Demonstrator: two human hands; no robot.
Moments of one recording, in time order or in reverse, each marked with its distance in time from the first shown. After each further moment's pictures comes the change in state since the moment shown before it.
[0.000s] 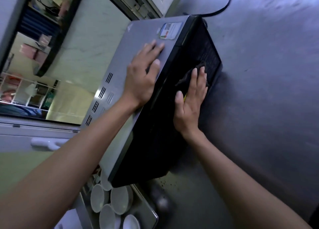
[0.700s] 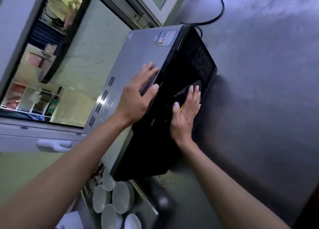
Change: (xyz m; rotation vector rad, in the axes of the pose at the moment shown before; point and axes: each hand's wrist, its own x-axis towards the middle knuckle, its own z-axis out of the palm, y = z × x) left_hand -0.051 0.022 -0.024 -0.129 -0.139 -0.056; right_hand -0.035 0.000 0.001 0.064 -0.024 0.203
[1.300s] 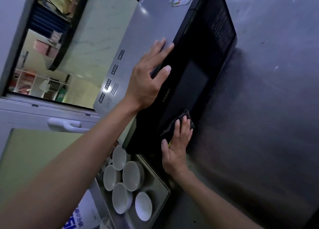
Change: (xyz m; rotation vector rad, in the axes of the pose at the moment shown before) left_hand -0.035 -0.010 0.003 0.048 0.035 0.078; right_hand -0.175 0.052 0.035 -0.077 -0.140 -0.163
